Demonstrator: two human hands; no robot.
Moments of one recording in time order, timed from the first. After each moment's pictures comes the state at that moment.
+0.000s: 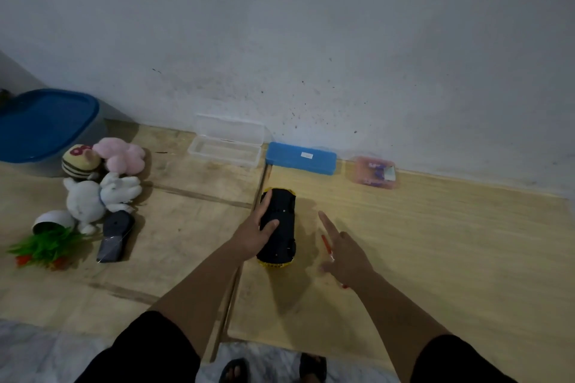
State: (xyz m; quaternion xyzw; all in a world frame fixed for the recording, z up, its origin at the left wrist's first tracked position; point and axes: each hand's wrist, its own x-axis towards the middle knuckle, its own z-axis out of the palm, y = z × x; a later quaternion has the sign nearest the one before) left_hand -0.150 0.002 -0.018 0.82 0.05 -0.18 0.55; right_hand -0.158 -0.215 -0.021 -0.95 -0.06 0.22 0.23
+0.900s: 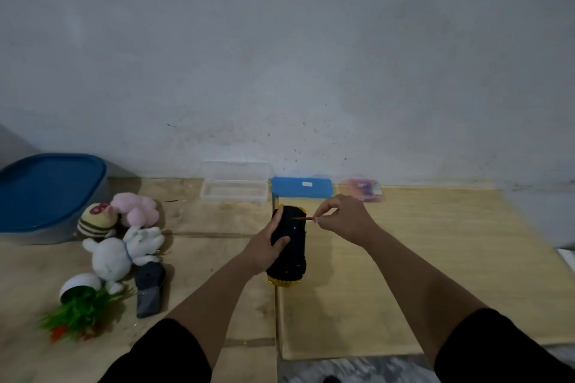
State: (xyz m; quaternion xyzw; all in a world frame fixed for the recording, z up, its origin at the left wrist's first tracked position) left_hand -0.154 0.070 0.036 0.81 -0.09 -0.22 0.53; right_hand -0.148 -0.126 0.108 -0.92 0.00 0.05 0.38
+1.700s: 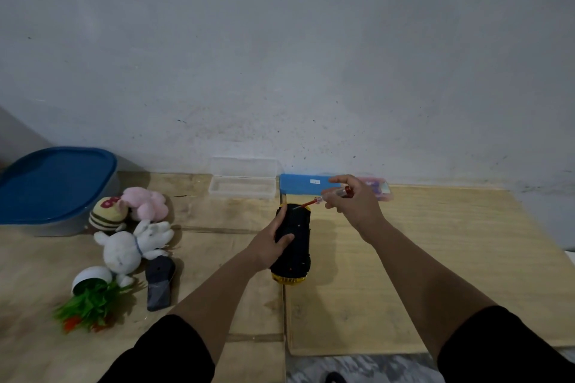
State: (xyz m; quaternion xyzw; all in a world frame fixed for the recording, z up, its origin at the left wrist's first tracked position) left_hand -0.157 0.082 0.043 0.80 -0.08 -0.23 0.55; right_hand -0.146 -0.108 0.124 -0.82 0.07 -0.03 0.57
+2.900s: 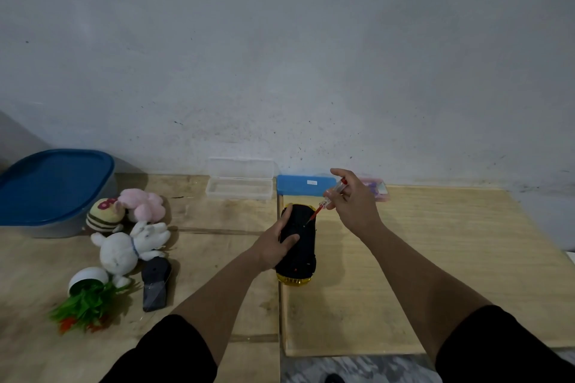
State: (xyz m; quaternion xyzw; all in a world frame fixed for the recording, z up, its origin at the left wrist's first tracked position) left_hand -0.159 0.065 0.050 0.80 -0.09 -0.24 0.54; right_hand -0.146 -0.114 0.120 -0.87 0.03 -0.09 0.48
